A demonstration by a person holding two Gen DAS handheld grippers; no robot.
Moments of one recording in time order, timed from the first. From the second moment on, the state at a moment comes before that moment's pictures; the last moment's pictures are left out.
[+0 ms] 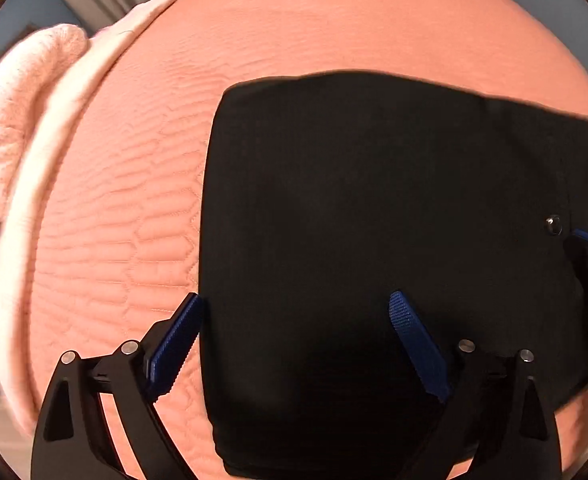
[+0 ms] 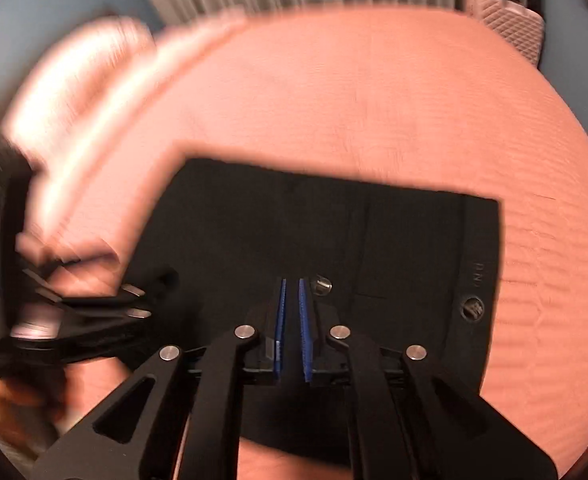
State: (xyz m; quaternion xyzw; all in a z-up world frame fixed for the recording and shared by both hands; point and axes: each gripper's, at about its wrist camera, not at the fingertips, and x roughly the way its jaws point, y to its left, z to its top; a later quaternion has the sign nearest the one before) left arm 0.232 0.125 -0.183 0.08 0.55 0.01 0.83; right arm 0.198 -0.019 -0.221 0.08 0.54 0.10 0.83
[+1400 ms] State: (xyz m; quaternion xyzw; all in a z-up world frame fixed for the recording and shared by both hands) left arm 0.180 0.107 -0.185 0.09 0.55 0.05 0.83; right arm 0.125 -0.139 -0.154 0.08 0.53 0.08 0.84
